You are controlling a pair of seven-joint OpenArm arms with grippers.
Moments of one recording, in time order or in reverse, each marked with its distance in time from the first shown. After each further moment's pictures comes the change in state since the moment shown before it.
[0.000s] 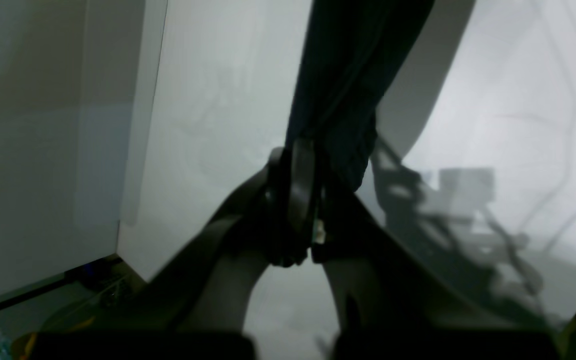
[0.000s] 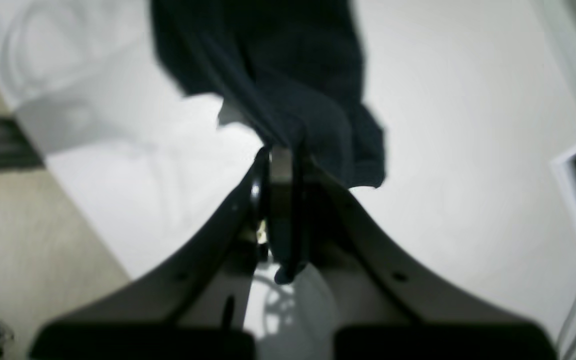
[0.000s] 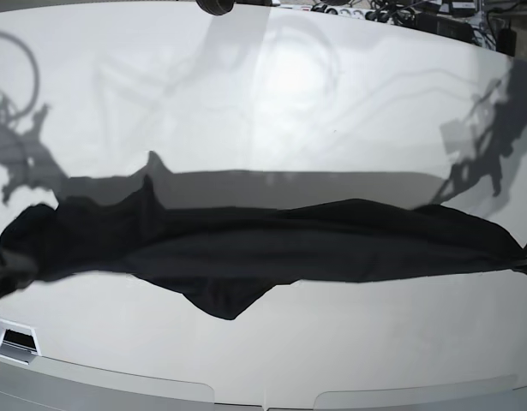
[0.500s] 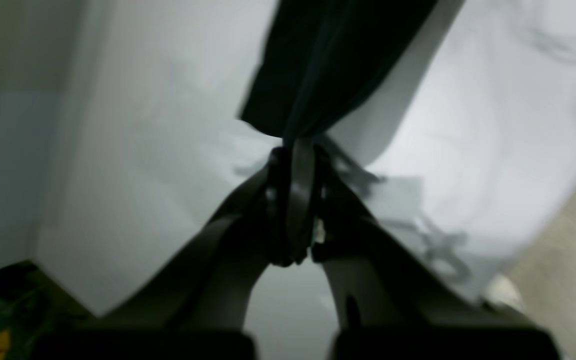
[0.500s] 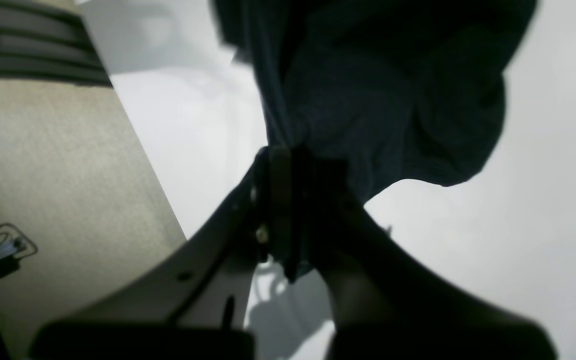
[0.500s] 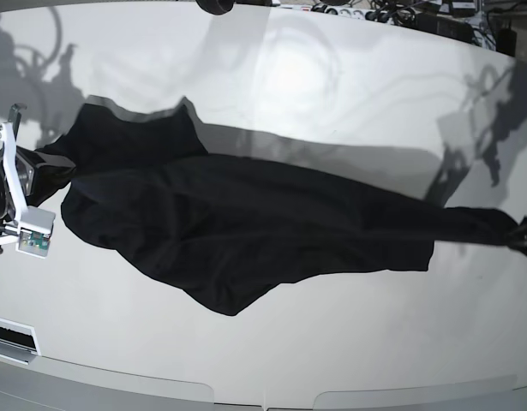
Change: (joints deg) left arm 3.3 -4.5 0.0 4.1 -19.8 0.4 13.4; right arm -16.5 1.4 0.0 13.7 -2.7 0.0 0.4
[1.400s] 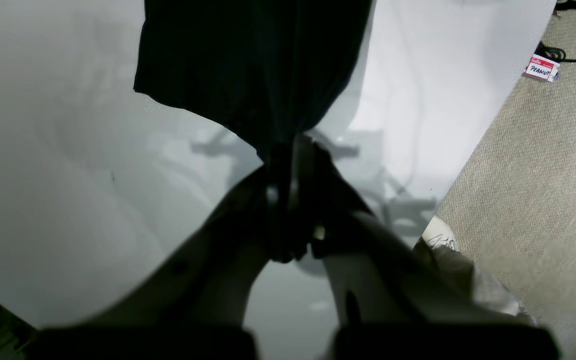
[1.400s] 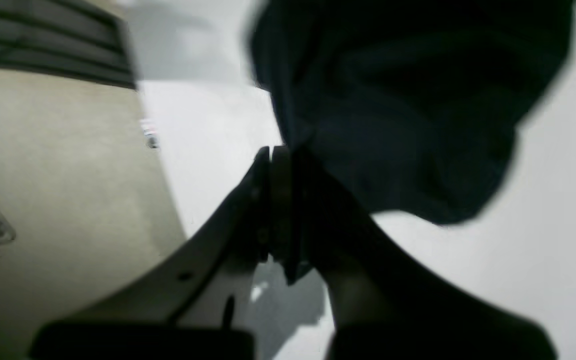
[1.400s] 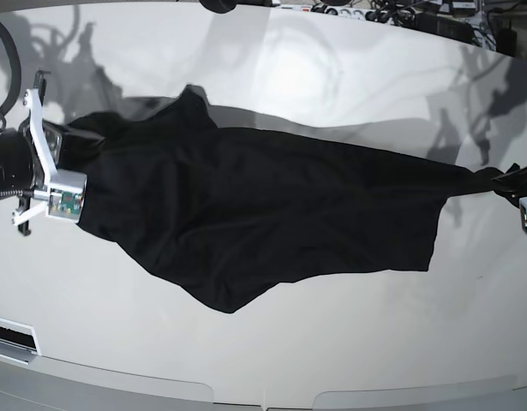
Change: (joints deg) left arm 8.3 -0.7 0.0 2.6 -1.3 0.2 3.3; right arm -4.3 -5.3 0.0 6.2 -5.1 -0.2 -0.1
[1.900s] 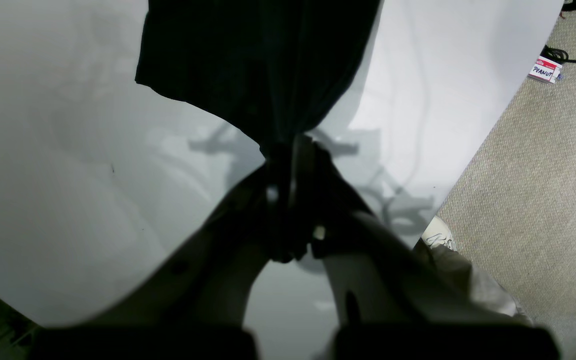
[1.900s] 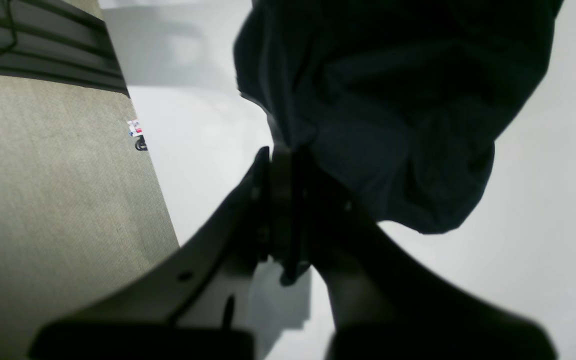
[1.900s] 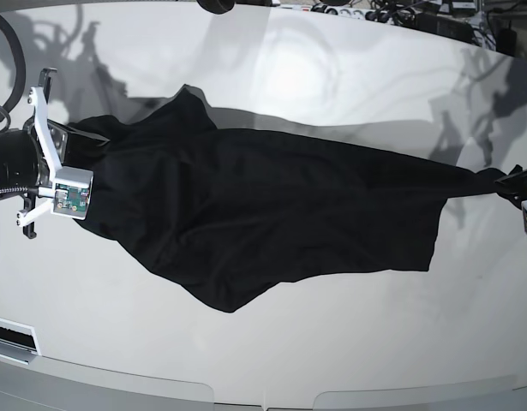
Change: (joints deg) left arm 0.0 0.0 0.0 -0.7 0.0 0.0 0.0; right arm 0.1 -1.1 0.0 2.1 -1.0 0.2 0.0
